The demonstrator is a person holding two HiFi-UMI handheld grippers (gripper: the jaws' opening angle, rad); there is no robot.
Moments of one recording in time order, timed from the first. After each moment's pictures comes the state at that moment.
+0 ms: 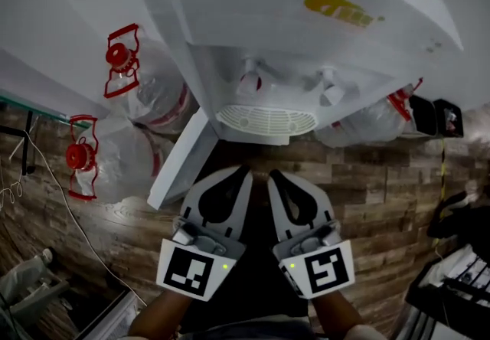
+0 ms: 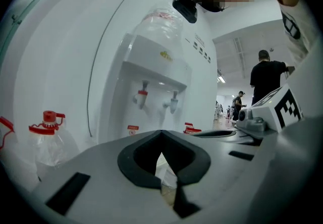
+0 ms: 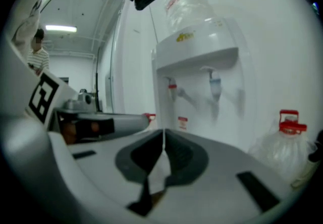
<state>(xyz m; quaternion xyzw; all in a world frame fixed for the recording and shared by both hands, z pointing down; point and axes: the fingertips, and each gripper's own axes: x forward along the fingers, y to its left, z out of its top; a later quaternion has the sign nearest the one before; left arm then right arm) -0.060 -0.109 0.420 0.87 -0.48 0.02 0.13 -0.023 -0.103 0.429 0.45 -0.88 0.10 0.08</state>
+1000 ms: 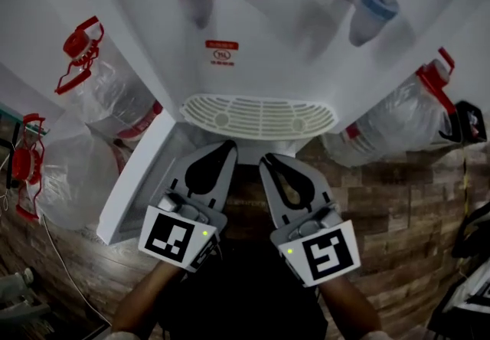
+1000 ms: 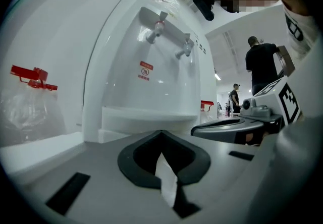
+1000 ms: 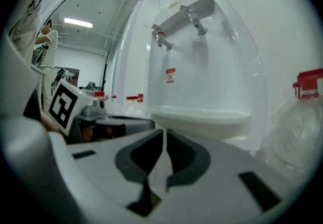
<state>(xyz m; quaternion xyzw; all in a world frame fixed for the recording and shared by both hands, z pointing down) -0.050 -0.181 0.587 0.88 -0.47 0.00 0.06 -0.004 -0.157 0.585 0.41 -0.91 0.03 0.08</state>
